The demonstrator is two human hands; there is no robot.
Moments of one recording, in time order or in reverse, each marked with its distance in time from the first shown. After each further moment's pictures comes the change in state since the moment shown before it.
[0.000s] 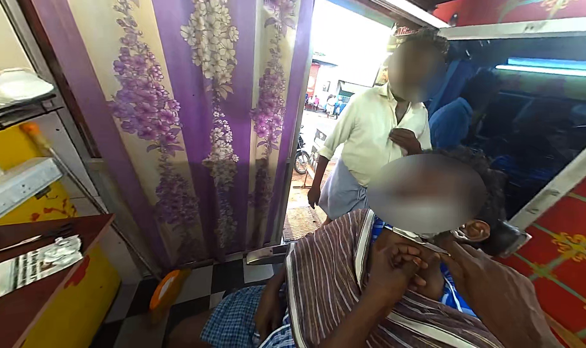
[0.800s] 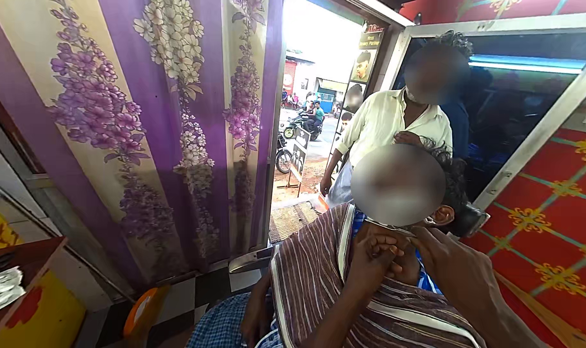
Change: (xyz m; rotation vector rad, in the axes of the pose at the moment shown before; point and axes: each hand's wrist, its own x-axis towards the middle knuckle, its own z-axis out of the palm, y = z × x) left_hand 0.003 0.000 -0.003 -0.009 -0.019 -0.012; right_hand 0.003 -0.005 -0.001 -0.020 0.083 -0.054
